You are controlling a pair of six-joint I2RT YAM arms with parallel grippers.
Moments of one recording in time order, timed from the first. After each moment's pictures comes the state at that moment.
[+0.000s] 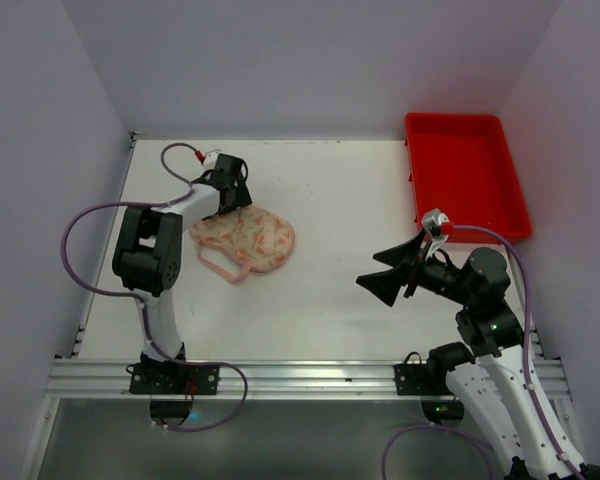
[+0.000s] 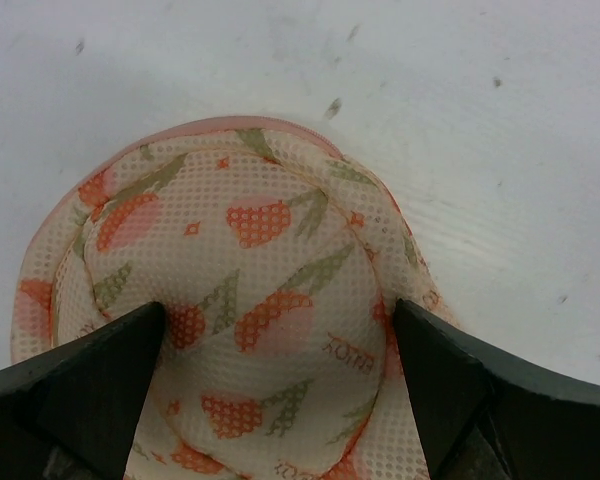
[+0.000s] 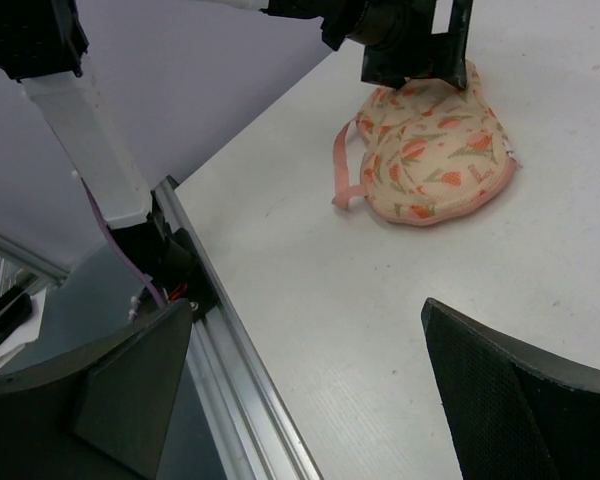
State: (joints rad) left arm -0.26 1.94 1.29 -0.35 -0.40 -0.61; right arm 0.27 0.50 0.62 -0.21 -0.78 0.43
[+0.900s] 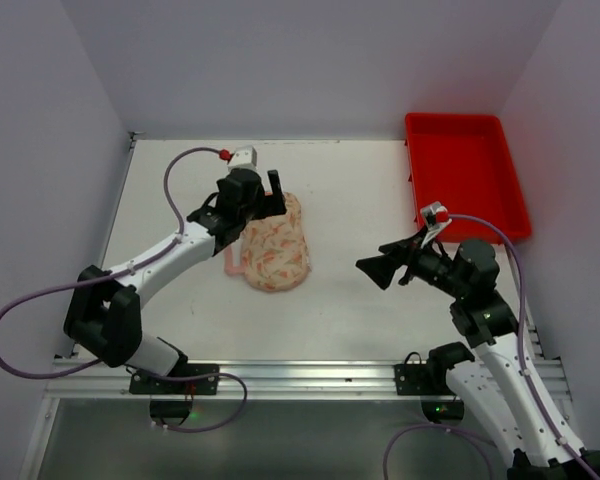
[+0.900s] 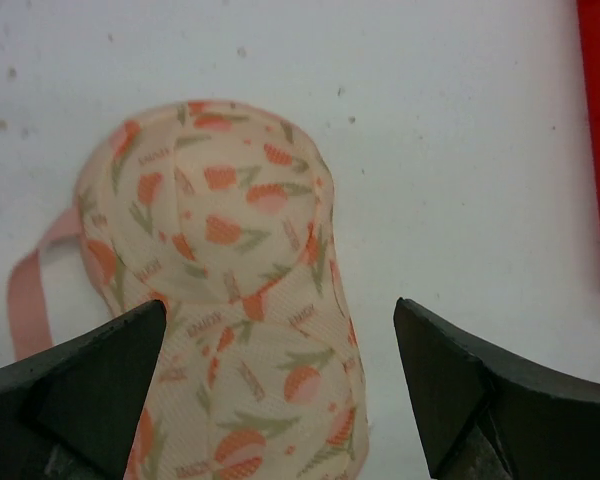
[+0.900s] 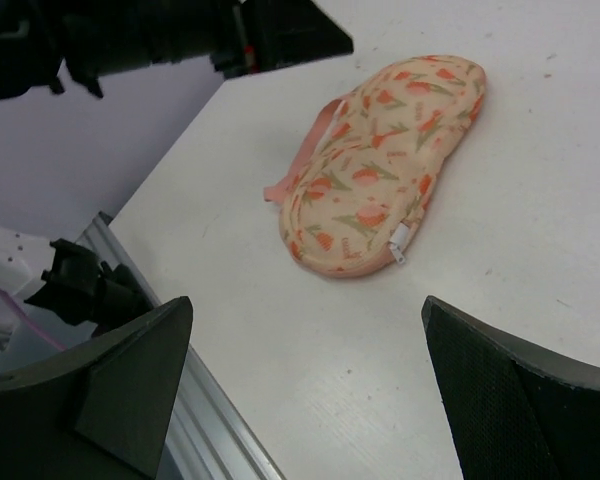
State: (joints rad) left arm -0.53 1.50 1.09 -0.14 -0.27 -0.50; right arm 0.28 0.57 0.61 -0.23 -0.60 0.43
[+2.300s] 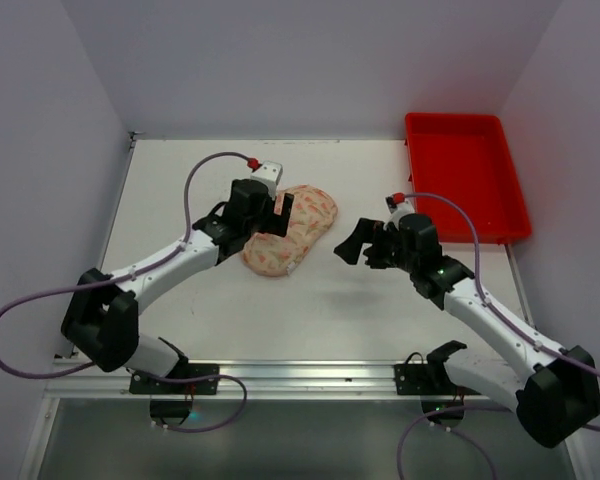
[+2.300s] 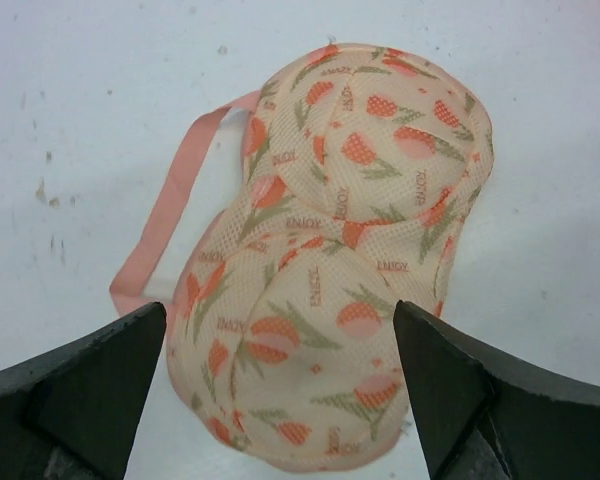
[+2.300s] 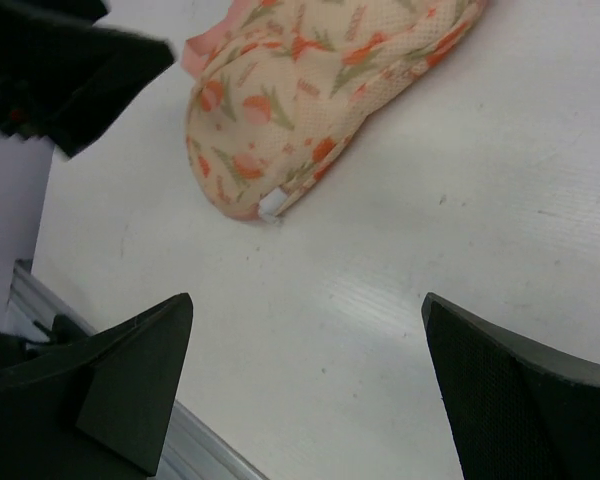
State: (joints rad) left arm -0.61 1.51 1.03 -0.13 -0.24 -0.10; right arm 0.48 0.95 0.62 -0.16 -0.24 0.60
